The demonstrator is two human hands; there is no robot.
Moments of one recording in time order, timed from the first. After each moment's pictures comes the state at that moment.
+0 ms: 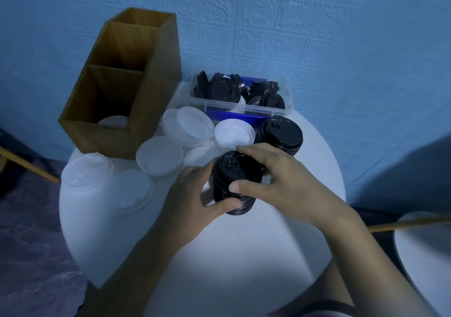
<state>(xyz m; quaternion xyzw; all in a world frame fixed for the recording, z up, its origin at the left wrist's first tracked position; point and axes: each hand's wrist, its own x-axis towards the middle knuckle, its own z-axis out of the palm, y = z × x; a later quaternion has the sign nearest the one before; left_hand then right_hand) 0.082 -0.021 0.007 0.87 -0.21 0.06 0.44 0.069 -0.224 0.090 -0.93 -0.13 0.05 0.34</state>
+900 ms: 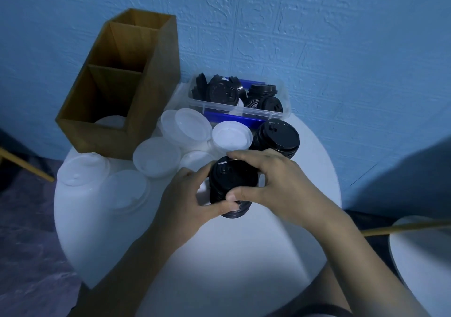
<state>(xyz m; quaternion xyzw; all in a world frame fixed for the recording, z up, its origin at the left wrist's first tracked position) 0.083 -0.021 0.004 0.89 -0.16 0.06 0.43 0.072 -0.222 0.092 -0.95 -0.15 0.03 0.27</state>
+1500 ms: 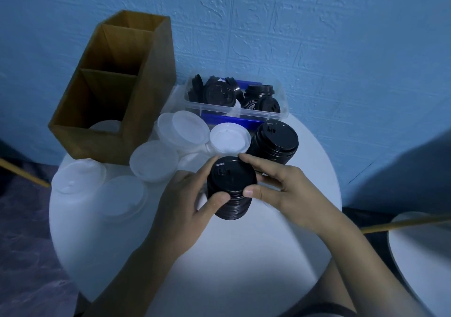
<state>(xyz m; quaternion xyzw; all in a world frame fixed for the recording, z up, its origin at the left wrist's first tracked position) 0.082 -0.020 -0.001 0.87 -0.20 0.09 0.44 0.065 -0.244 0.067 -0.86 -0.10 0.07 0.50</state>
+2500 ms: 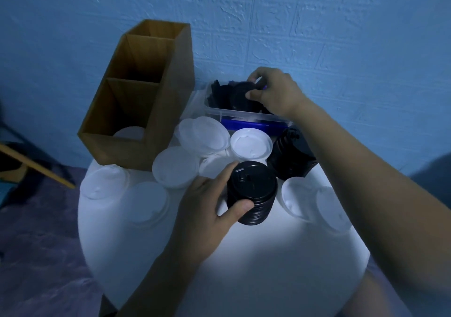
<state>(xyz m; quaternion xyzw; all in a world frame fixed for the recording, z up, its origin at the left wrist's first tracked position) 0.087 -0.017 0.006 0.89 -0.18 0.10 0.41 0.265 -0.216 0.124 -0.95 -0.04 -0.08 0.30</state>
